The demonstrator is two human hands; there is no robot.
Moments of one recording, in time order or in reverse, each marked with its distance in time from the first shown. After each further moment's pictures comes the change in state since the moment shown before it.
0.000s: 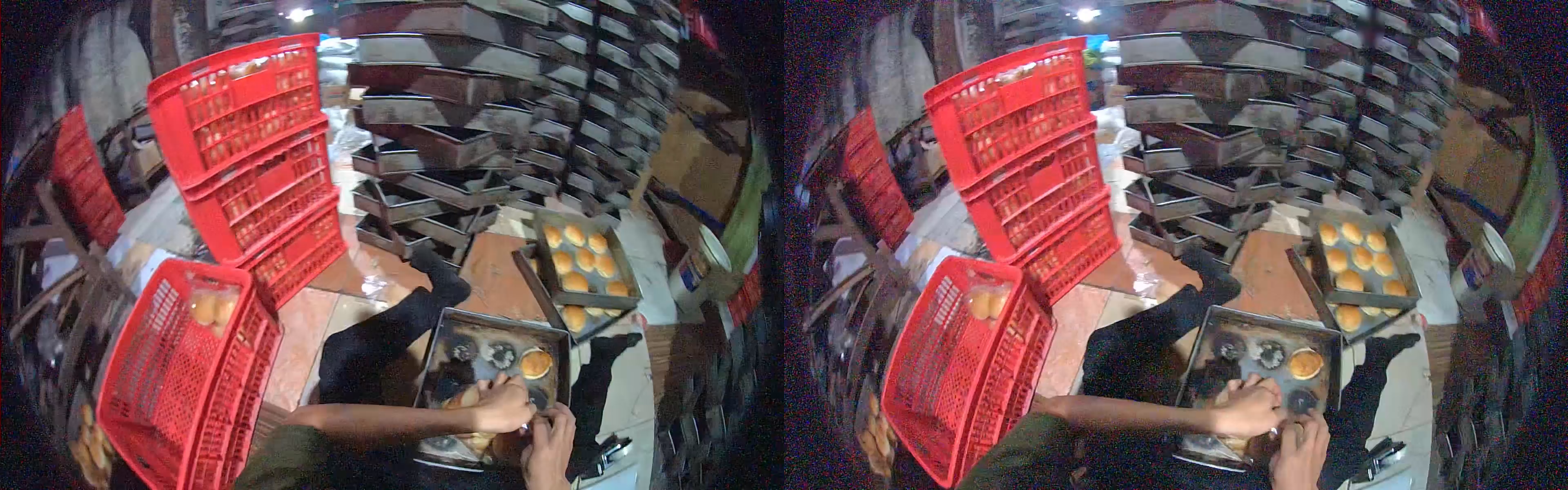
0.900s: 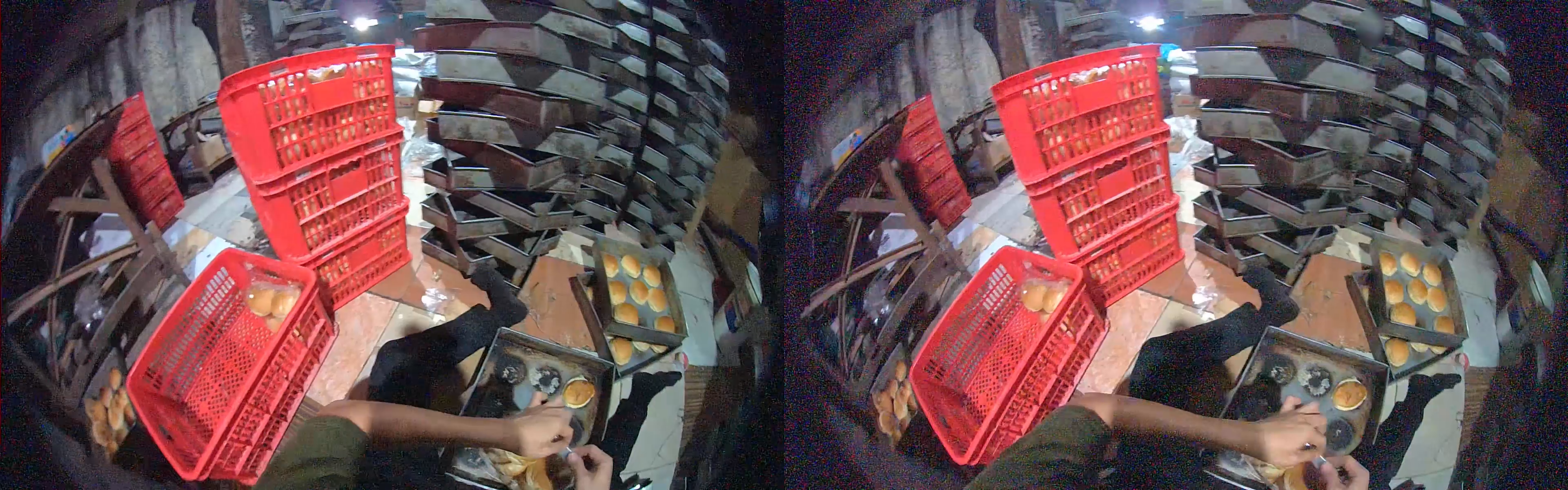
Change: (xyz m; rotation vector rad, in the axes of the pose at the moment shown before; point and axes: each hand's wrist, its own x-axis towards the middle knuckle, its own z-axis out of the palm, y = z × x) left_hand -0.010 -0.022 -0.013 0.021 -0.126 0.498; right_hand -0.005 0.021 -0.019 0.936 -0.382 0.672
